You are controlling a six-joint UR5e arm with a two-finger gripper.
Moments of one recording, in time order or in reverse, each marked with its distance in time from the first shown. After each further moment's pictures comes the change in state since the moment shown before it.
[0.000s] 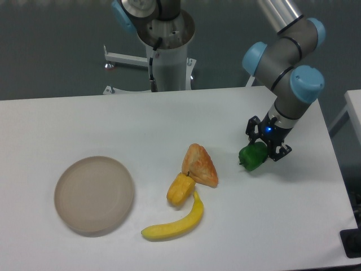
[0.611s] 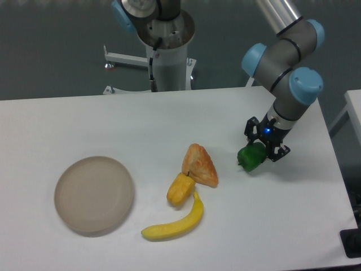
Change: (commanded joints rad) arm -0.003 -0.005 -0.005 0.000 -0.002 -0.012
